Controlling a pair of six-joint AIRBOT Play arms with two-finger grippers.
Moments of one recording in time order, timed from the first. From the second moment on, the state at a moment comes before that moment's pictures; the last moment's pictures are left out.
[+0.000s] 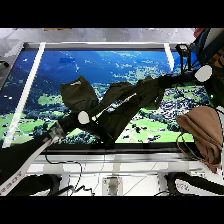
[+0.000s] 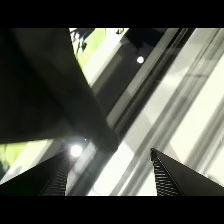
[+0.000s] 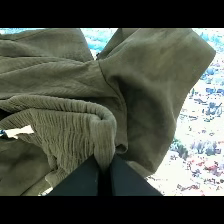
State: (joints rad) left arm -0.66 -1.37 0.92 0.90 -0.98 -1.04; right arm 0.01 -1.31 1.41 -1.30 1.03 1.34
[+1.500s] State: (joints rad) left arm 0.09 -1.28 1.34 2.22 -0.98 -1.50; right arm -0.26 -1.31 1.60 -1.41 0.85 1.72
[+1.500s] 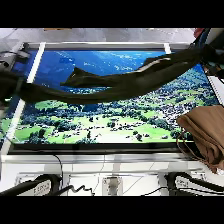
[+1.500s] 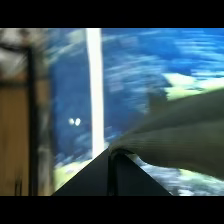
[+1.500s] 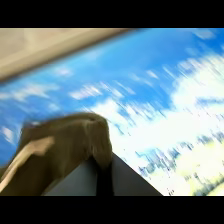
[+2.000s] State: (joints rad) left arm 0.39 -1.25 1.25 1.91 -1.06 -1.11; right arm -0.34 -1.28 1.26 -1.44 1.25 1.53
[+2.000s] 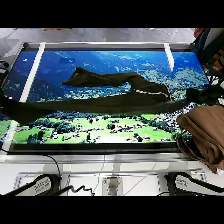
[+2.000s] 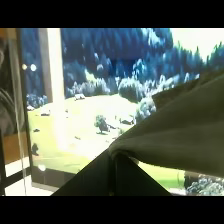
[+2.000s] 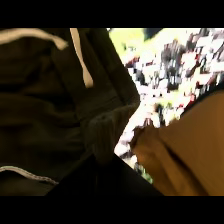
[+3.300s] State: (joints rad) left arm 0.59 -1.22 0.82 2.08 -0.86 -1.05; right arm -0.34 -0.75 0.59 -1.44 1.34 1.48
